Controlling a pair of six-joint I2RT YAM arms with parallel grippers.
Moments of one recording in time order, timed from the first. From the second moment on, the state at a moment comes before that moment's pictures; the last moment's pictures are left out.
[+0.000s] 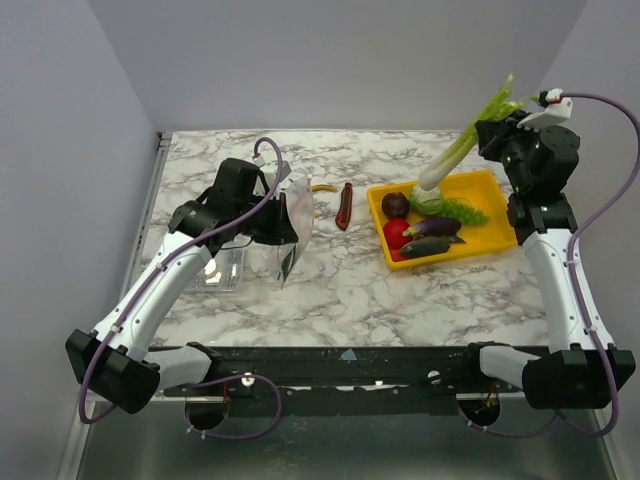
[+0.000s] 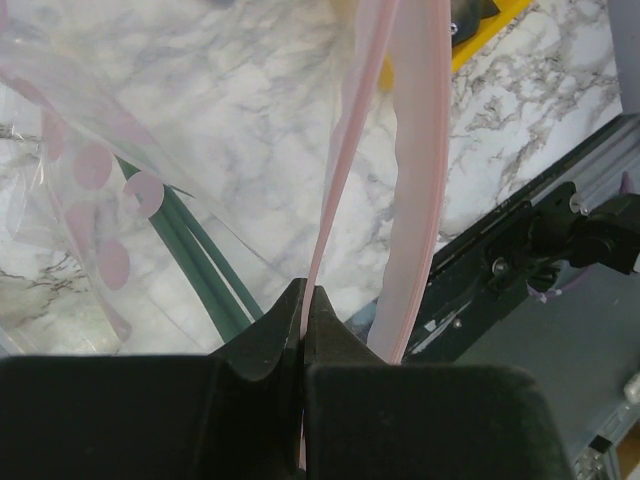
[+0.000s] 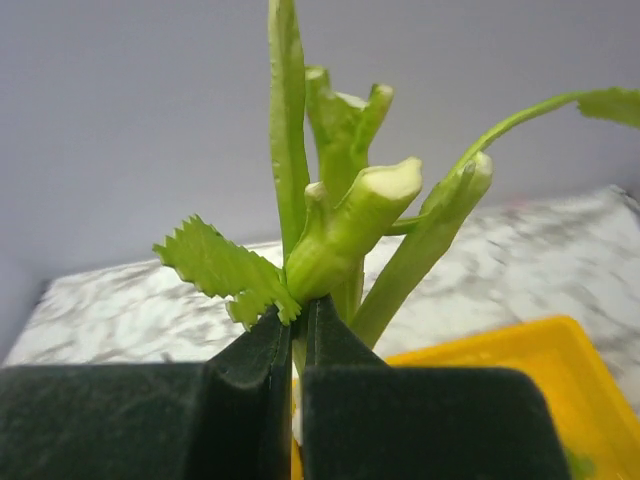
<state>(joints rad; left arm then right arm) -0.46 1.22 1.26 -0.81 0.38 -0.34 -0.04 1.19 1.21 -0.04 -0.04 0.30</state>
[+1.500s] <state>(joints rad) -0.45 1.20 1.30 -0.89 0.62 -0.35 0.62 1.34 1.32 0.73 -0.88 0.33</state>
